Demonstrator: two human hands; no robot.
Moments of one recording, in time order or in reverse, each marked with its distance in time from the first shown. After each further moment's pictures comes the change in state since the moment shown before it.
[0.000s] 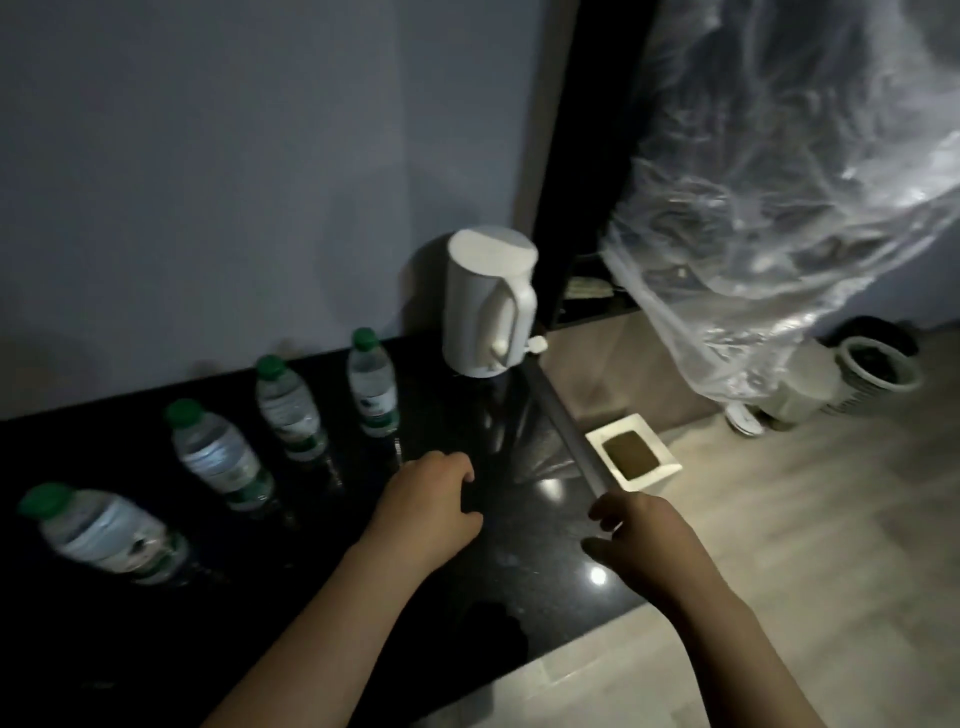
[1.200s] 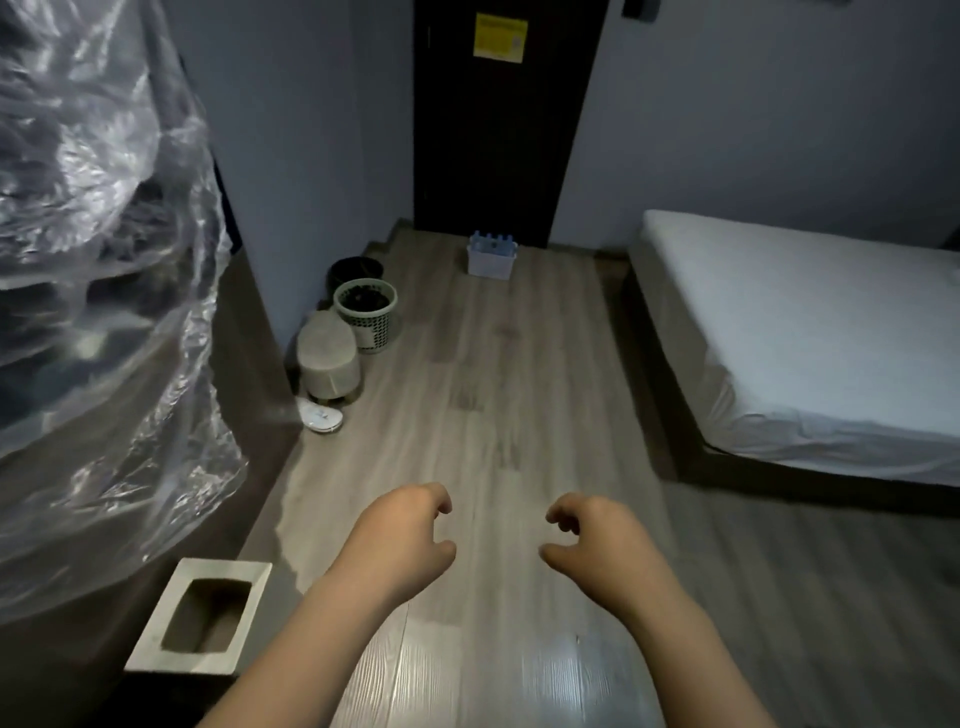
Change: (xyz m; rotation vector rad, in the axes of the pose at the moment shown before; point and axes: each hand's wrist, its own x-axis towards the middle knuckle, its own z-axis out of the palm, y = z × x) left_hand 0.157 0.570 0.284 0.198 -0.471 0.966; right_hand -0.110 0.490 -0.168 0.387 0.478 0.941
